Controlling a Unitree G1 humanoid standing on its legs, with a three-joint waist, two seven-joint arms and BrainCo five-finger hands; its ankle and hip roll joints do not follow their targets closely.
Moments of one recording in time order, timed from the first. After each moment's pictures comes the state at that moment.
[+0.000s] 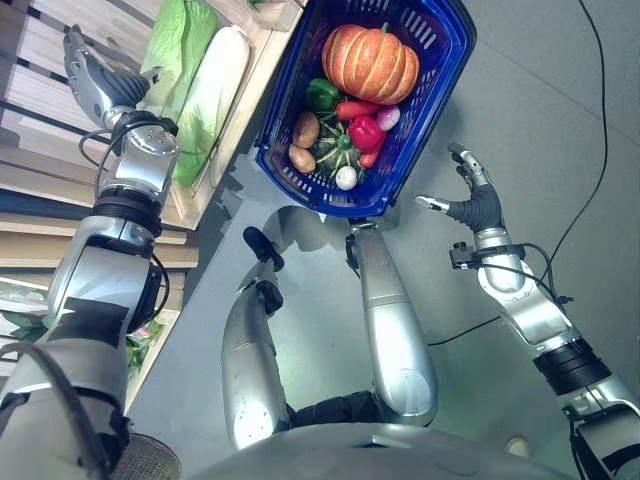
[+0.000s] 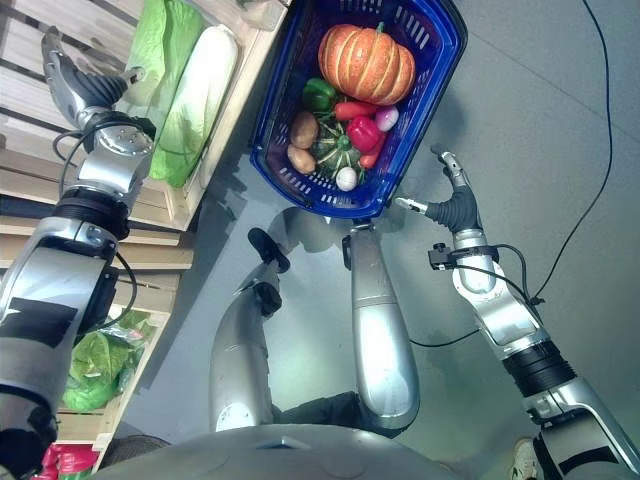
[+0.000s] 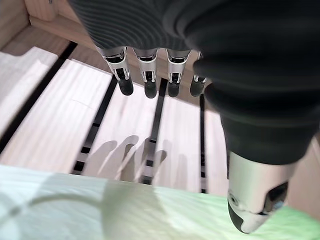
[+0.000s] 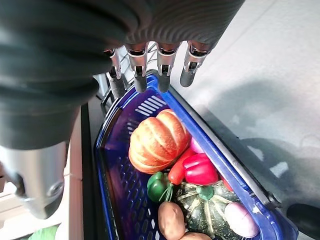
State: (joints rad) left arm -1.08 0.60 -0.32 1.02 -0.10 0.16 0.80; right arm -0.21 -0.68 0.33 0.04 0.22 -0.13 -0.39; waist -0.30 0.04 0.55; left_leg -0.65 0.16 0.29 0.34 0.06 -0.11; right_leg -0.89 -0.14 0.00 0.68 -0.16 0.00
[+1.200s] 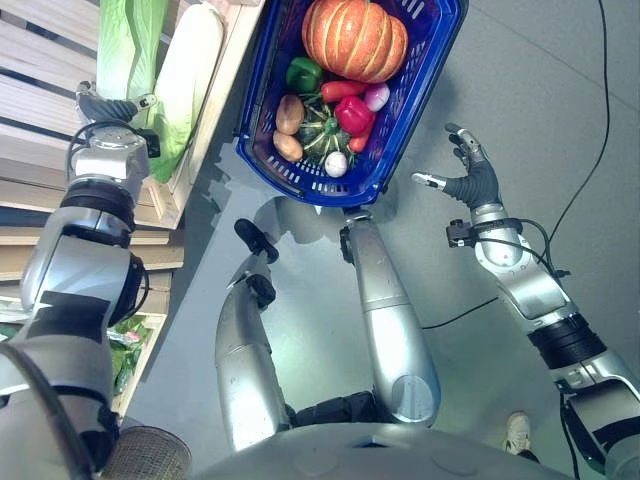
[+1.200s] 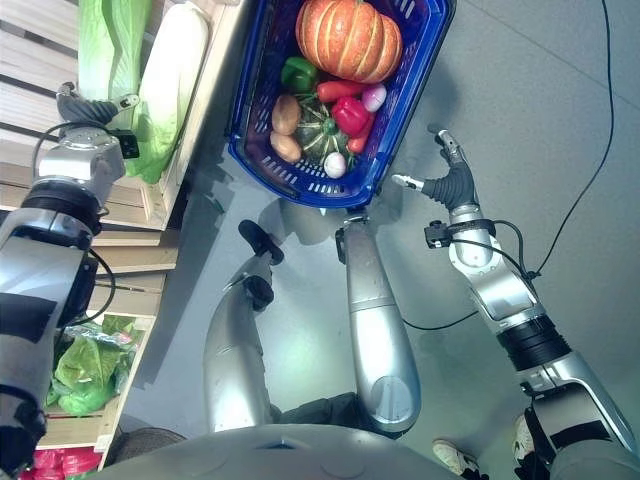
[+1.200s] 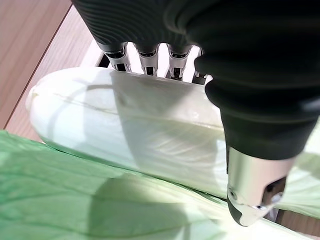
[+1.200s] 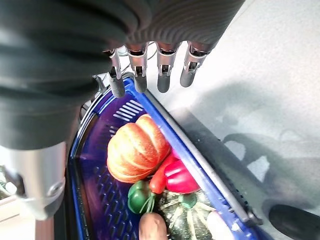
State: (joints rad) left arm -1.12 0.71 -0.38 1.15 -0.52 0.28 0.40; right arm -0.34 -0.68 0.33 0.04 0.24 0.02 -0.34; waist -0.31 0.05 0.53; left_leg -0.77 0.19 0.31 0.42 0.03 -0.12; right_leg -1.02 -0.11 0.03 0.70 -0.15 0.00
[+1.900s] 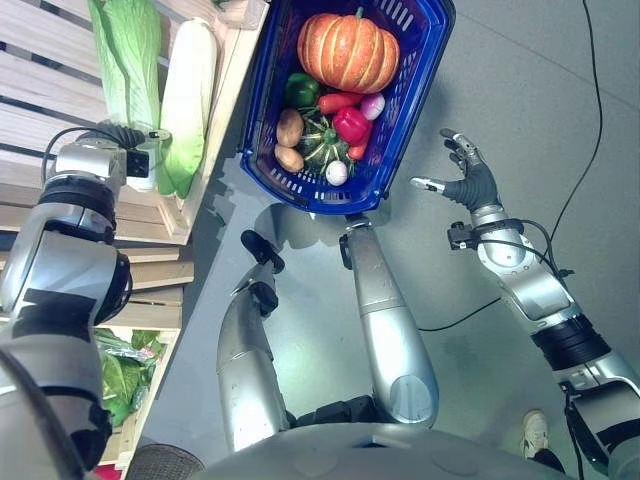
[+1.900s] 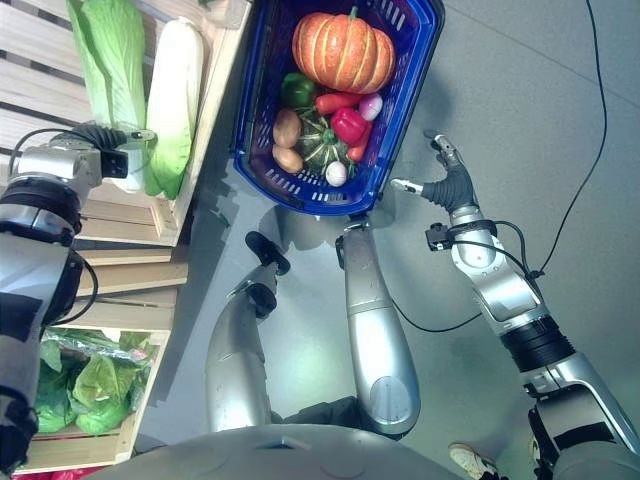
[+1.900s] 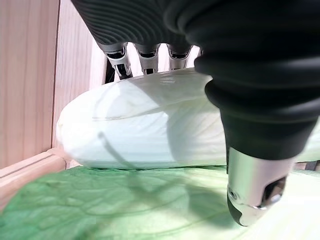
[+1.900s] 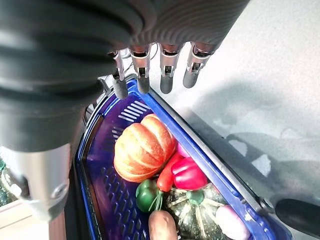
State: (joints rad) left arm -1.14 0.73 -0.44 1.20 -0.45 0.46 0.09; right arm -0.33 -0.69 0.33 0.03 0.25 0.03 -0.30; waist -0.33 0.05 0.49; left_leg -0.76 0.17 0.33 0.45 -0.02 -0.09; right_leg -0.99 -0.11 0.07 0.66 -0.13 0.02
